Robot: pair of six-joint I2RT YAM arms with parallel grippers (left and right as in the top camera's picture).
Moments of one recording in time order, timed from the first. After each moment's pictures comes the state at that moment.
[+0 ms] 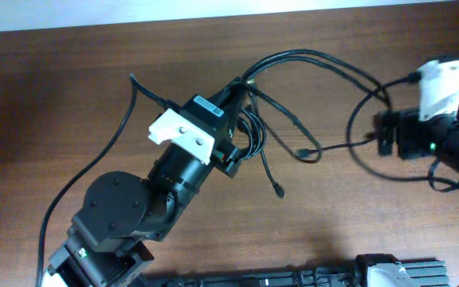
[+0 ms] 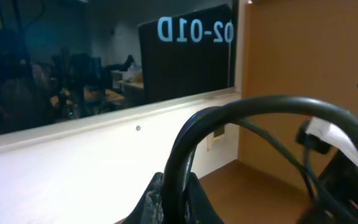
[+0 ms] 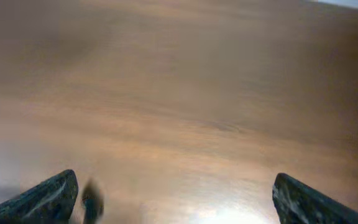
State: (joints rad) left arm -0.90 0.99 1.30 -0.13 -0.23 0.07; right arm -0.05 1.17 1.73 -1.44 -0.09 -0.22
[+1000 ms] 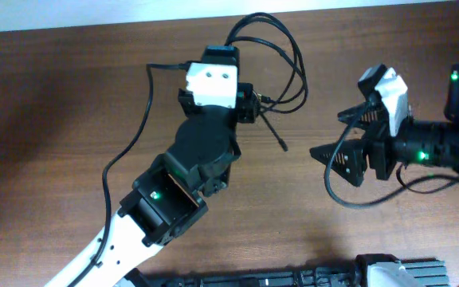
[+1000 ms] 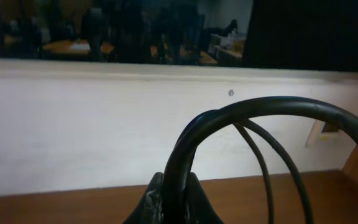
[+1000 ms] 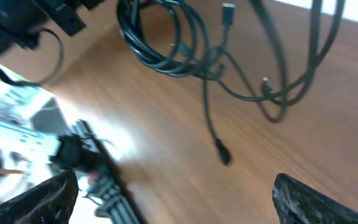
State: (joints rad) left arm -0.87 1.24 1.30 -0.04 -0.68 -0.10; right arm -0.05 1.22 1.73 -1.51 -0.91 -0.43
